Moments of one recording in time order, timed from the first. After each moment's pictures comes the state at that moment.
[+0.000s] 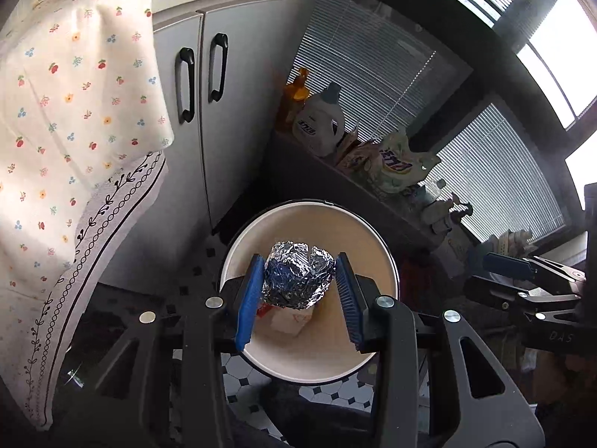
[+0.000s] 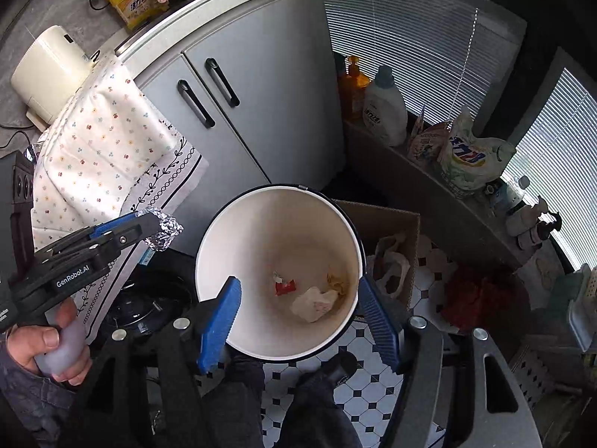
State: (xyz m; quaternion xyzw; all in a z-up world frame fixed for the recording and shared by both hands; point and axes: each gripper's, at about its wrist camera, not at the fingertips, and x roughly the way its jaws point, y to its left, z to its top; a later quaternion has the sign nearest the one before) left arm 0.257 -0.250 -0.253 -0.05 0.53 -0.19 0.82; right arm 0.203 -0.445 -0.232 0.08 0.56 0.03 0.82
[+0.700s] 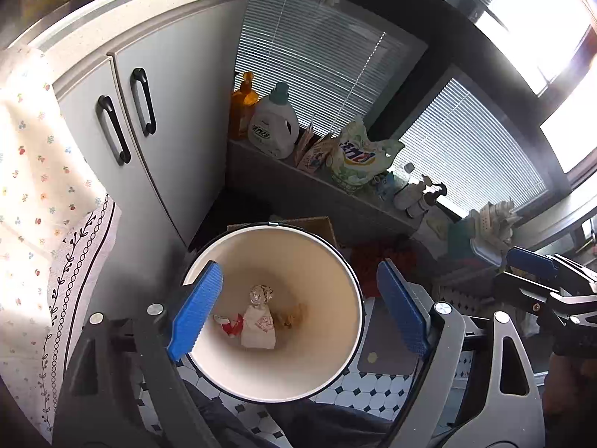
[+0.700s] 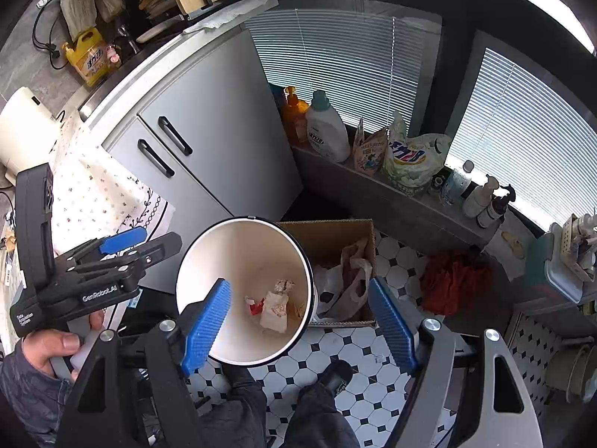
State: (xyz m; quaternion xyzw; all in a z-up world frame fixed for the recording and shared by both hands) left arm 0.280 -0.296 -0.224 -0.02 0.52 -0.25 0.81; right arm 0.179 -0.476 -0.184 0.13 0.51 -0.06 0.85
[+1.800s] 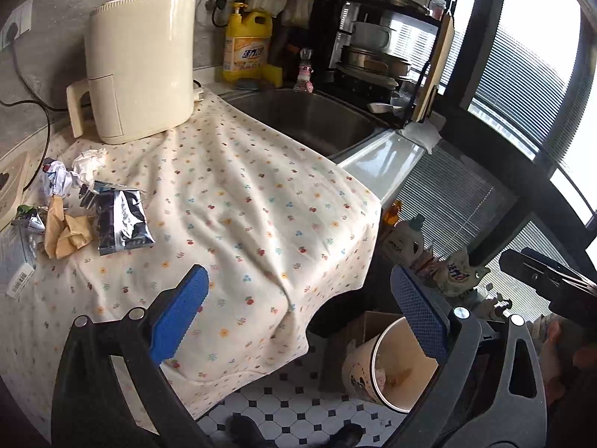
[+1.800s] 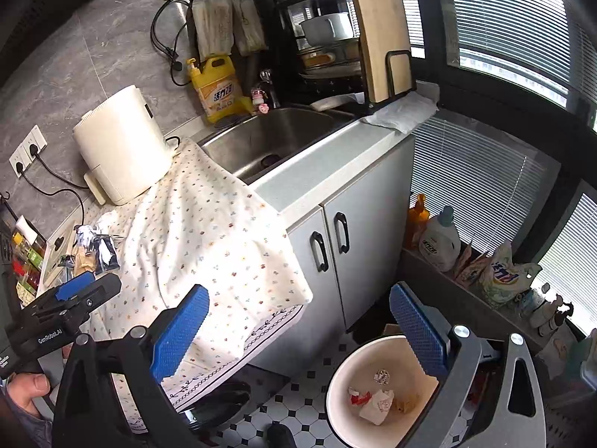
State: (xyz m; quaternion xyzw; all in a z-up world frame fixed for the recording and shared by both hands) left arm 0.253 -0.005 -0.078 -0.07 0.38 -0.04 0.92; right arm 0.264 -0.236 -0.076 0.07 0.38 0.07 0.92
